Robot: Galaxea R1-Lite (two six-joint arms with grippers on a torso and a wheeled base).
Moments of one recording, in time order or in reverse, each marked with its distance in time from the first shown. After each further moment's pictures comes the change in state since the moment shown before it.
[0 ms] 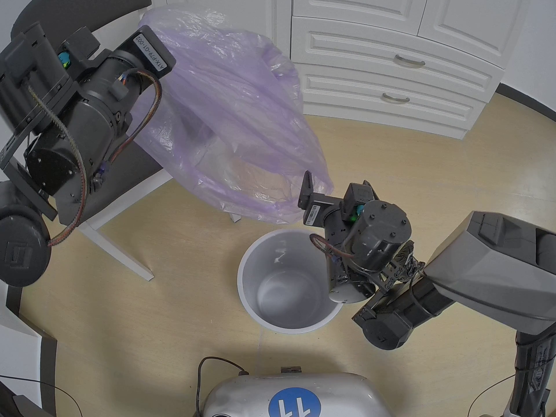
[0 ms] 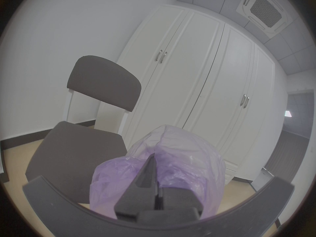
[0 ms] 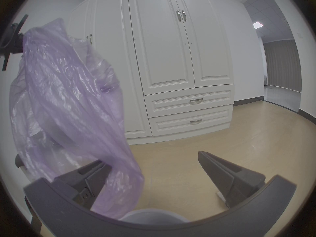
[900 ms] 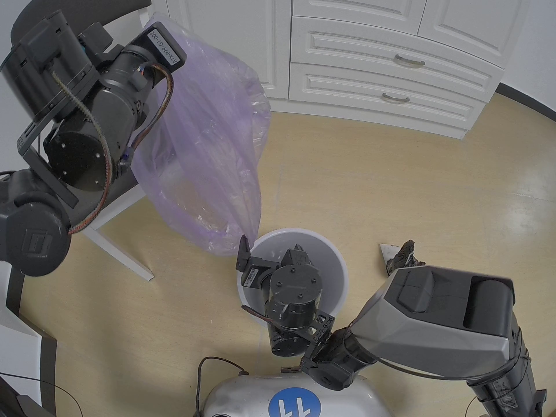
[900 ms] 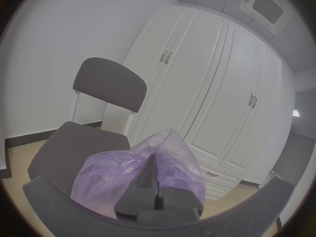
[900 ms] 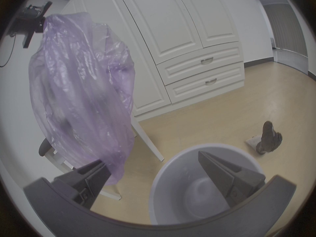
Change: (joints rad) left arm -0.019 0.061 -0.076 0.000 0.100 0.021; right arm 0.161 0.213 -0.127 0.178 0.020 0.373
